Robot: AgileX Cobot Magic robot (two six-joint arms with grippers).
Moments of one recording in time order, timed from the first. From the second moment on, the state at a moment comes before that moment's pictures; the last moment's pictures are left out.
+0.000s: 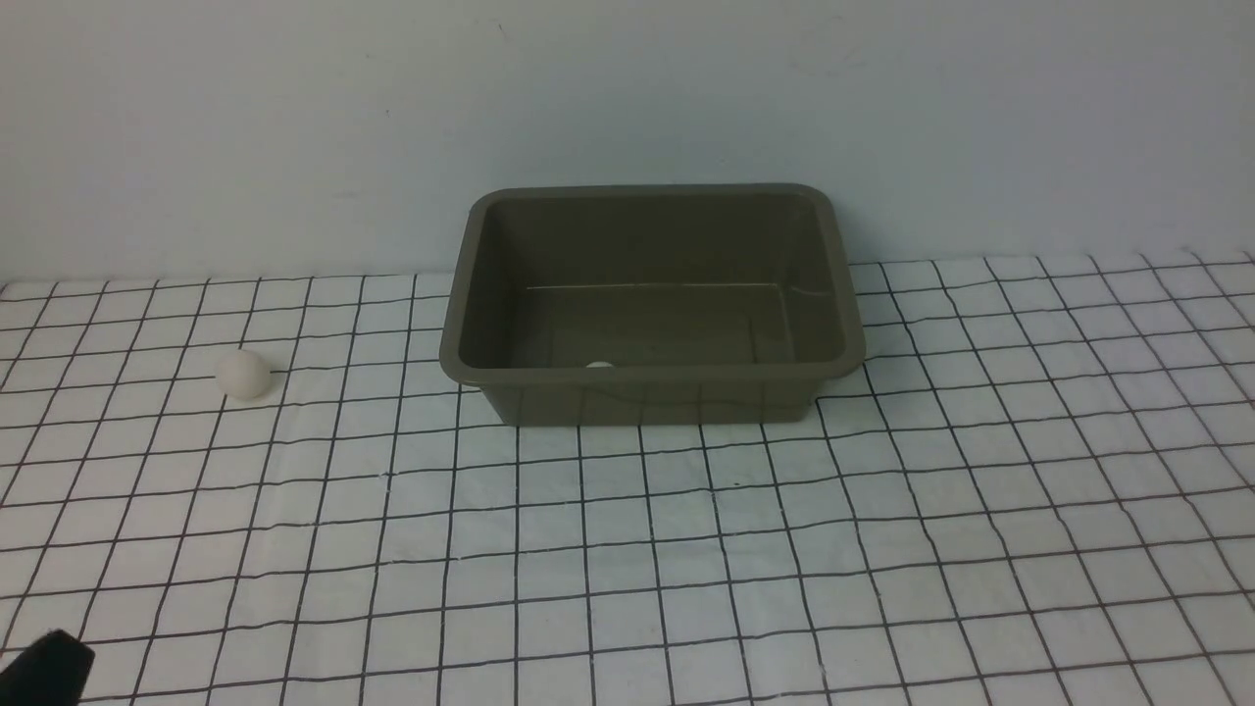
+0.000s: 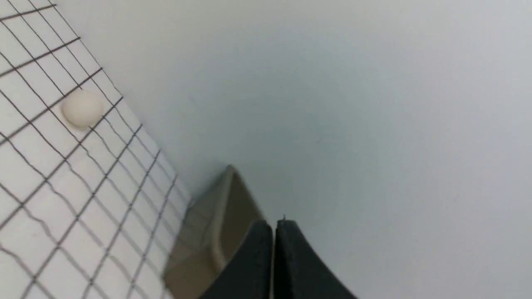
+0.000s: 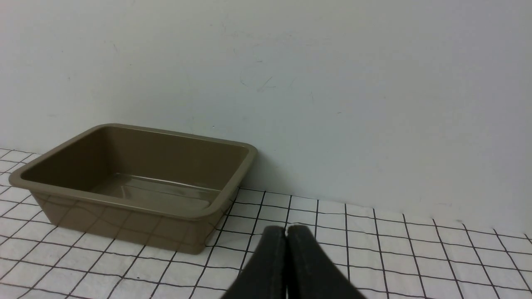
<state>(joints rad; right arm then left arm) 0.33 0.07 -0.38 -0.30 0.56 0.21 0.01 -0.01 0.03 -0.99 -0.02 -0.22</state>
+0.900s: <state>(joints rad) 0.33 0.07 -0.38 -0.30 0.56 0.21 0.01 1.04 -1.12 -0.09 0.78 0.16</state>
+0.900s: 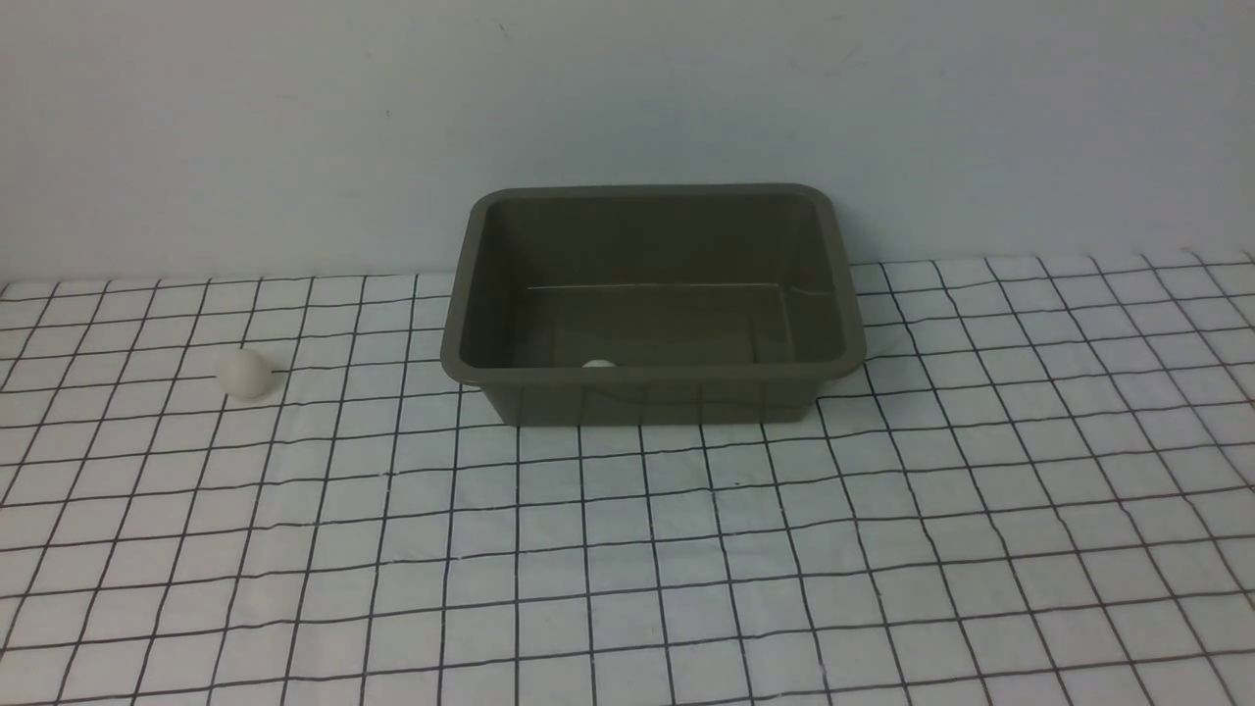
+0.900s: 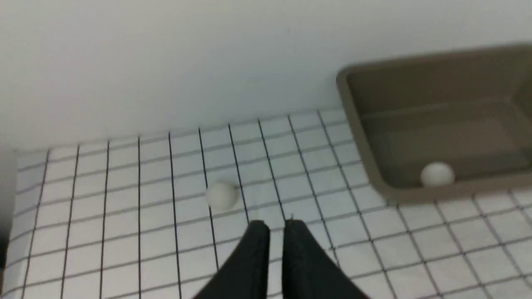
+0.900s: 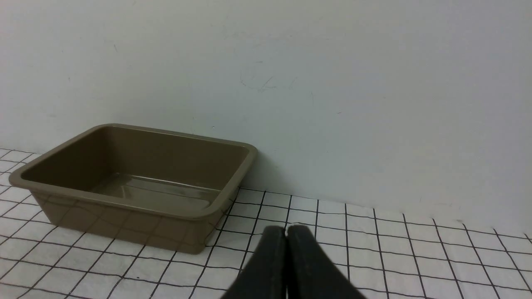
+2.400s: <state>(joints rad) 0.33 0.07 -0.38 -0.30 0.56 0.23 0.23 2.11 -1.98 -0.24 1.23 0.24</state>
